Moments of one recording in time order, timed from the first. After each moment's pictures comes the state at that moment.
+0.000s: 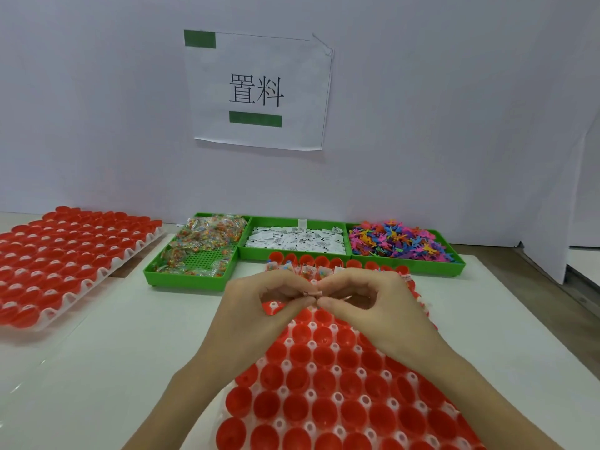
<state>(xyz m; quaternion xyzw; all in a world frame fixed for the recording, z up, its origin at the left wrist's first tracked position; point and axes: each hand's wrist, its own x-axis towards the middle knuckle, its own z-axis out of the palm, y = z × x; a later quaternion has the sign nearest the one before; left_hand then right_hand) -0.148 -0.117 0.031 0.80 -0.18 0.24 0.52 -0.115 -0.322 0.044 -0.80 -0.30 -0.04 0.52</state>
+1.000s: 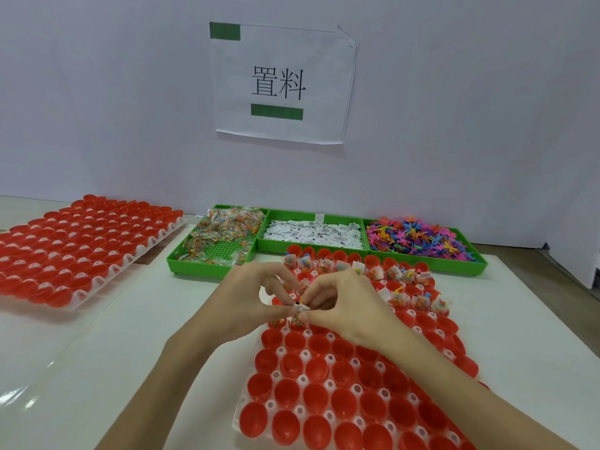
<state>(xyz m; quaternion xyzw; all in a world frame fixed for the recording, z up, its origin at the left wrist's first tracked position) -0.128 -0.064 0.022 0.91 -0.15 0.10 0.38 -0.096 -0.269 0.027 -0.89 -0.25 0.04 0.38</state>
